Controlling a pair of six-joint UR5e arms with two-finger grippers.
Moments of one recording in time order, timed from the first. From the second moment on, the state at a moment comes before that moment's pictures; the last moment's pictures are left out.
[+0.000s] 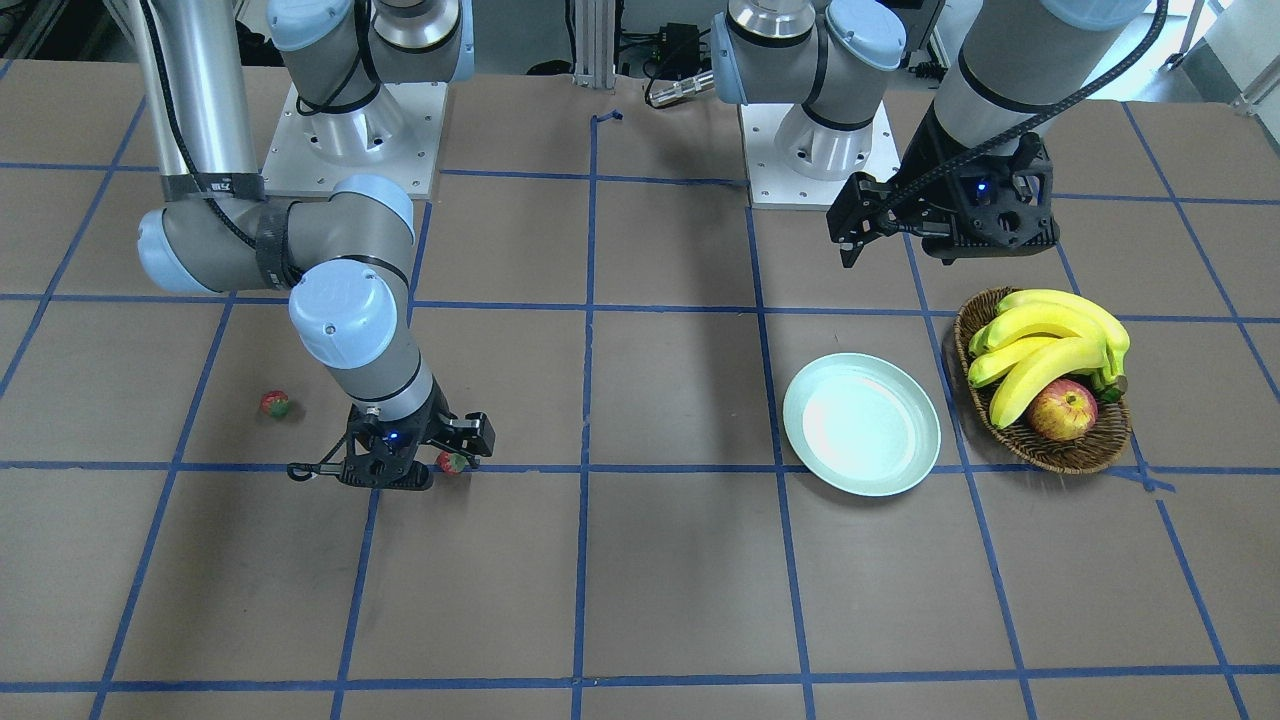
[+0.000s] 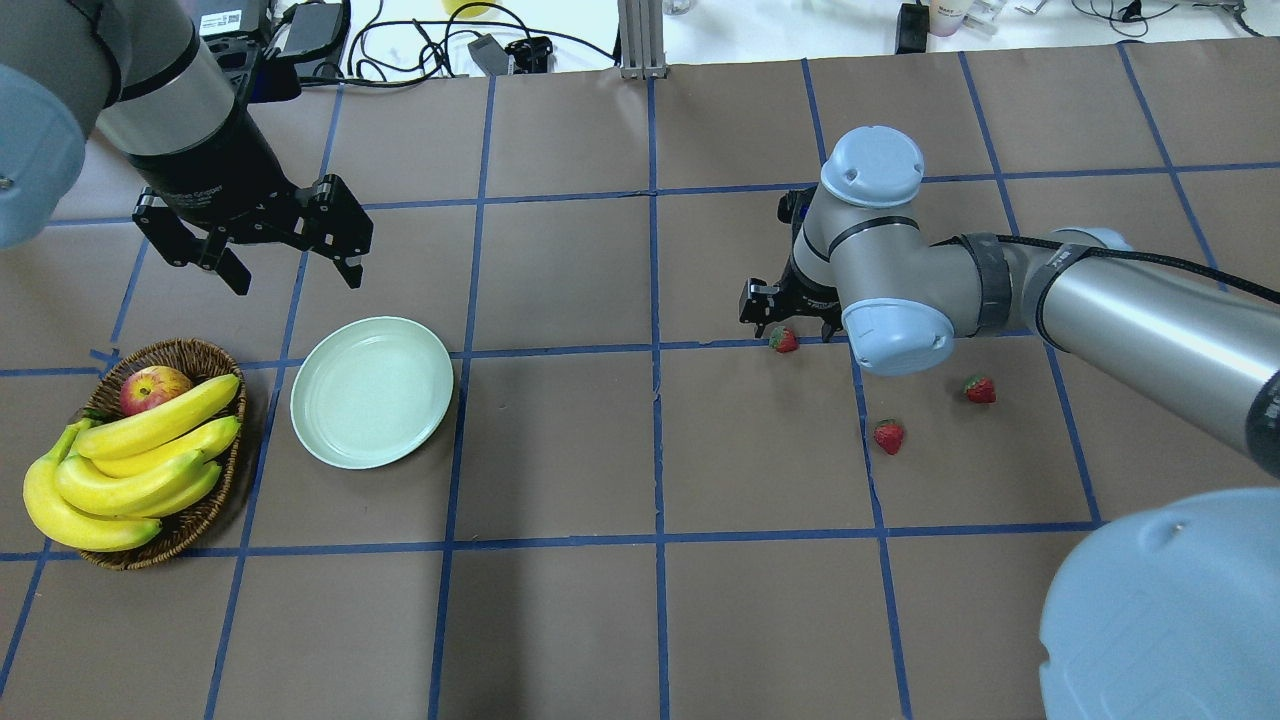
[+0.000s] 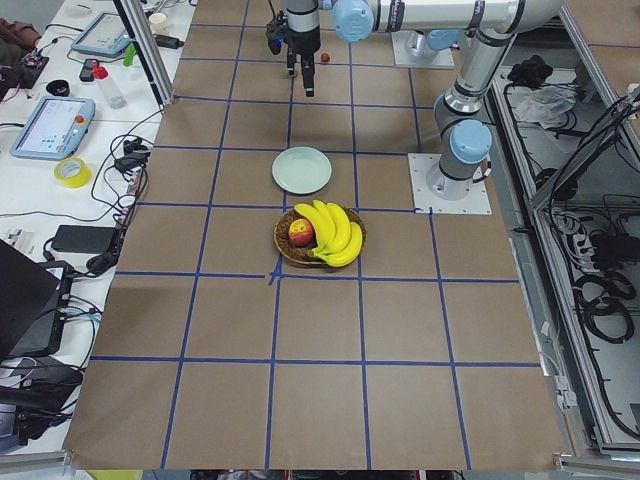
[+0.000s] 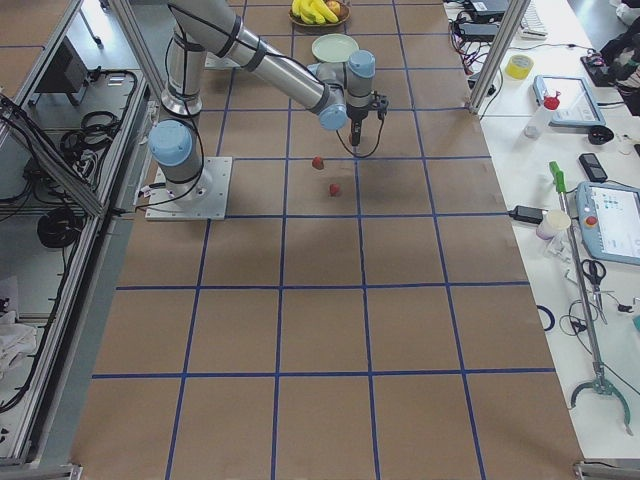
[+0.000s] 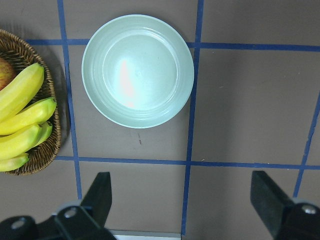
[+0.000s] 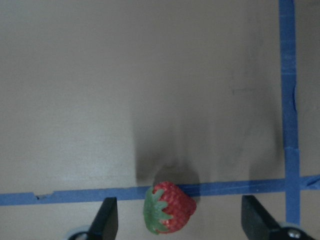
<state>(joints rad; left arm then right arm) -1.51 -1.56 -1.60 -1.63 1.61 0.01 1.66 -1.15 1.90 -2.35 -1.50 0.19</state>
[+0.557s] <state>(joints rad) -1.51 -1.56 -1.60 -1.63 1.61 0.01 1.67 -1.13 1.89 -2.35 -1.45 0.21</state>
